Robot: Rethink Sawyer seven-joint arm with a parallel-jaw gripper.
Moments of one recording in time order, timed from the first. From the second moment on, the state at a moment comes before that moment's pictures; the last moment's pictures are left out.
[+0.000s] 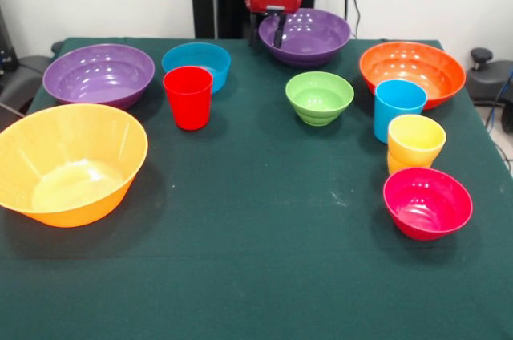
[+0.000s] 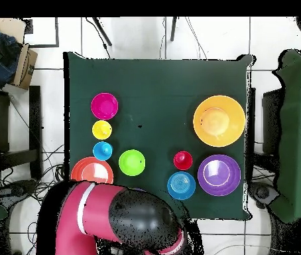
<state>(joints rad) -0.04 -0.07 -0.38 2.25 -0.35 -0.95 1.74</state>
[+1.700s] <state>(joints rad) -0.04 -0.15 -0.37 2.29 -0.36 -0.86 1.81</state>
